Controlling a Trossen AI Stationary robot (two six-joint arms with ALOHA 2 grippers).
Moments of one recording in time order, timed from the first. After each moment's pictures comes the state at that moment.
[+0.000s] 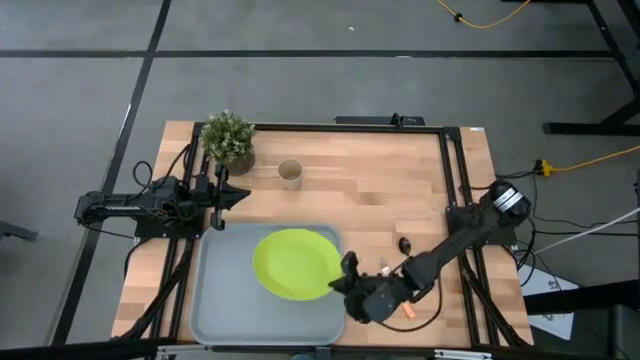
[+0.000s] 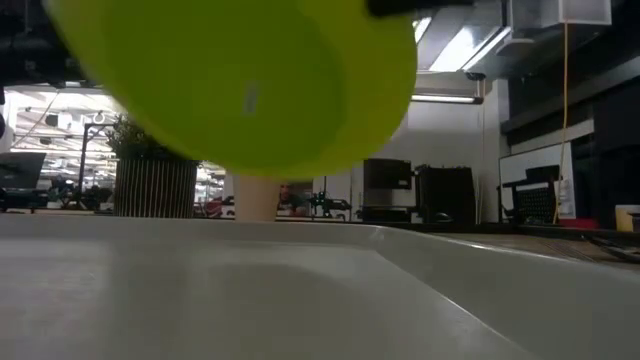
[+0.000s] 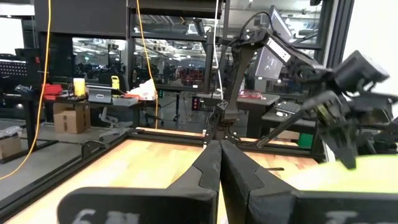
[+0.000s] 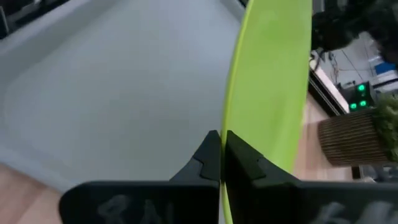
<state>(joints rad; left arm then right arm) 0.04 0.01 0.01 0.25 -0.07 -0.08 0.65 1.82 1.21 -0.10 0.60 -0.34</state>
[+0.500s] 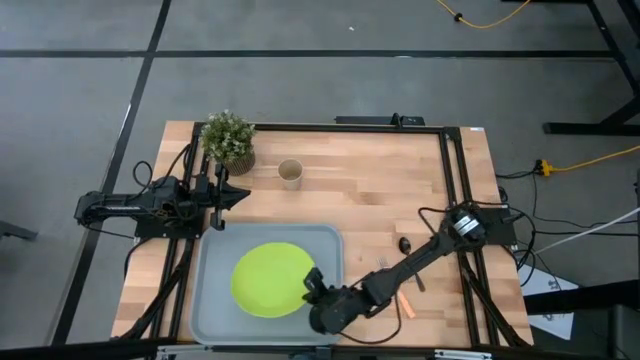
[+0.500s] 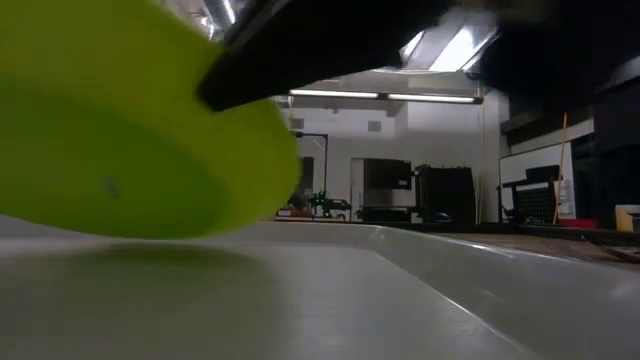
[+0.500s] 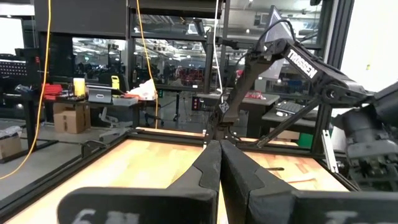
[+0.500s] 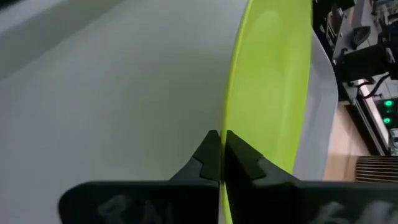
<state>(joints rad) 0.04 0.01 0.01 0.25 -0.07 -0.08 0.58 2.18 1.61 -0.24 0.48 -0.45</state>
